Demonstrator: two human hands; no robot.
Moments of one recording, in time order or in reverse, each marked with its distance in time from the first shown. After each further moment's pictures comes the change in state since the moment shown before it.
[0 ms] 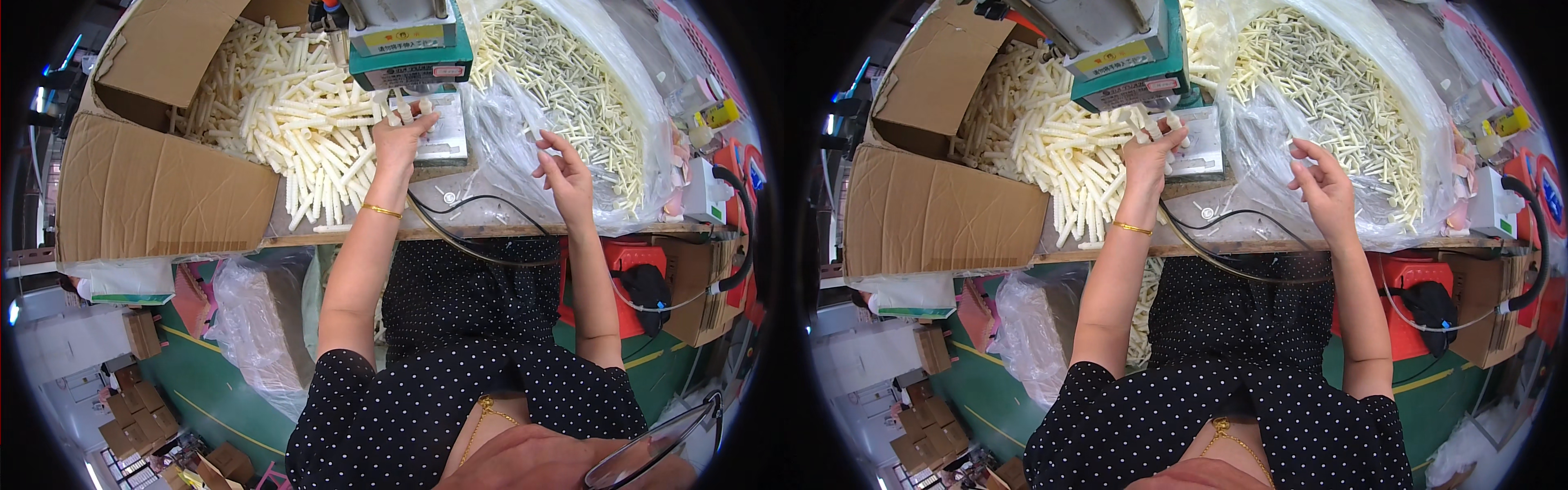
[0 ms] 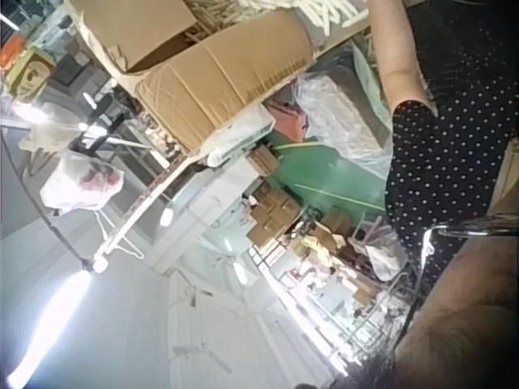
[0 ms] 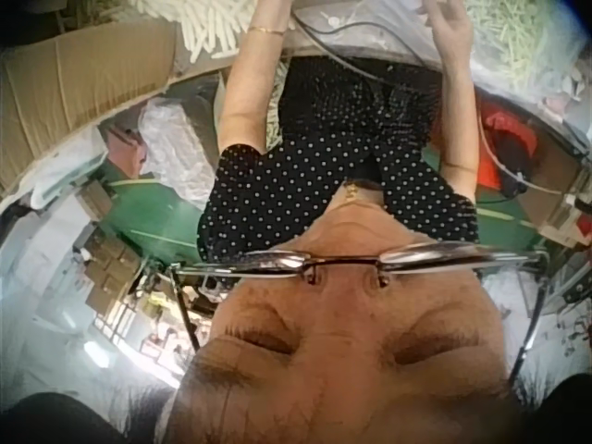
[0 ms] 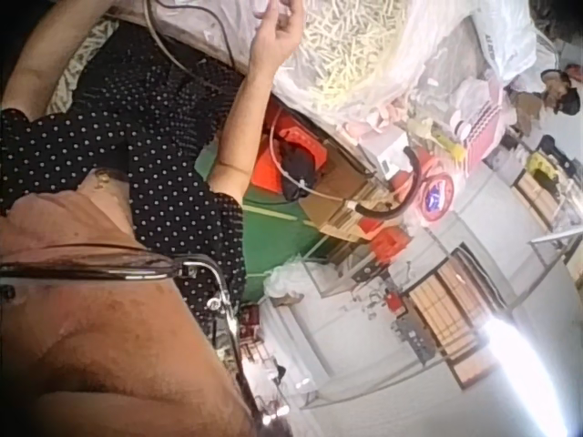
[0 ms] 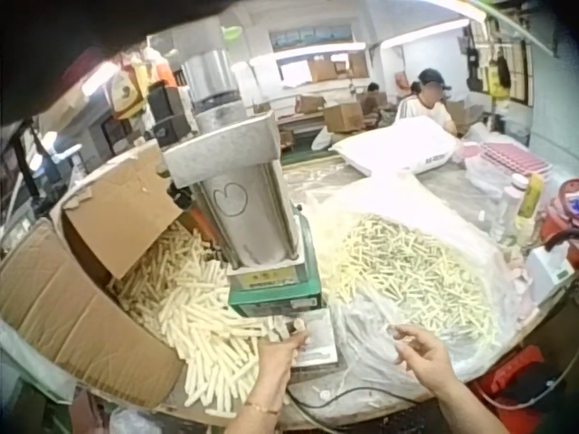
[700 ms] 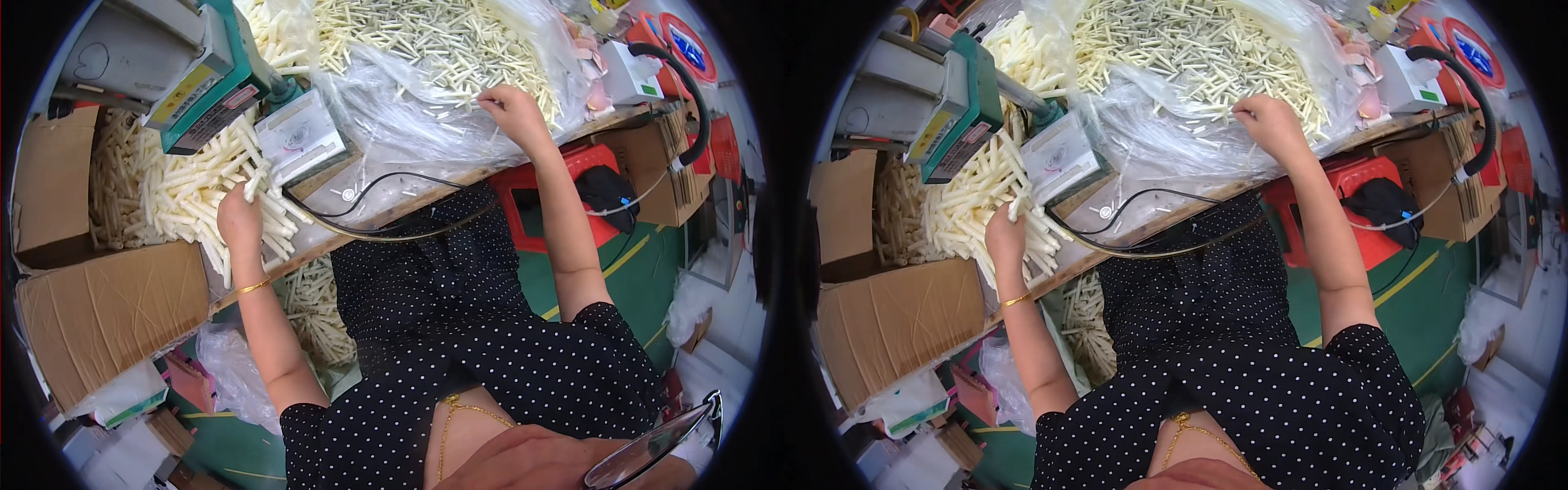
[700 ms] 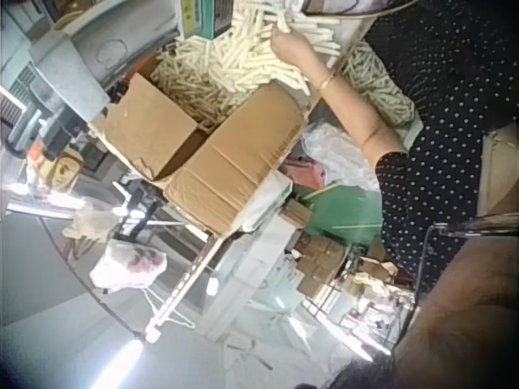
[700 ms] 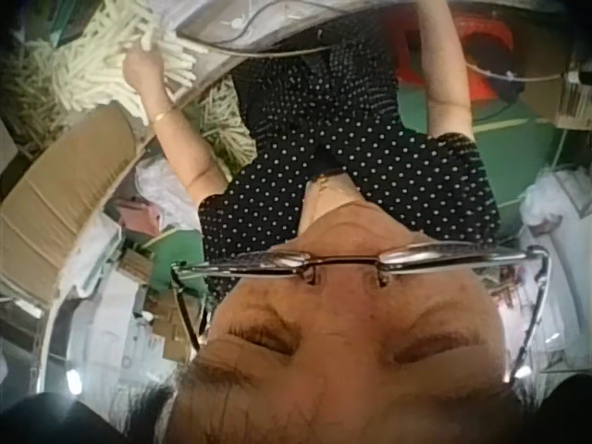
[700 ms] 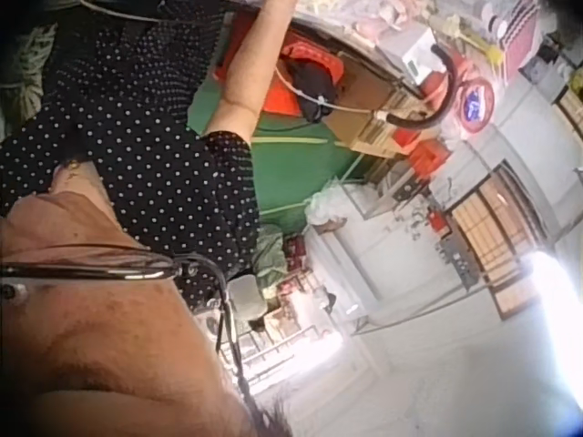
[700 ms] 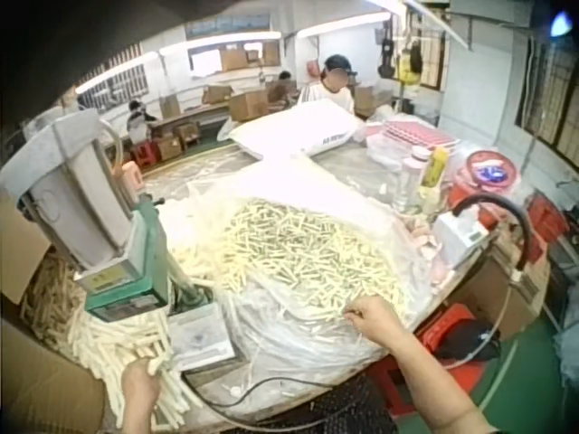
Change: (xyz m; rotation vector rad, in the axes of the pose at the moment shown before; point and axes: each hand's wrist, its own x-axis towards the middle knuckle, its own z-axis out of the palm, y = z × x) left_hand -0.018 0.018 -0.095 1.587 -0.092 0.331; right_hand 0.005 0.034 -0.103 -0.888 0.081 0.034
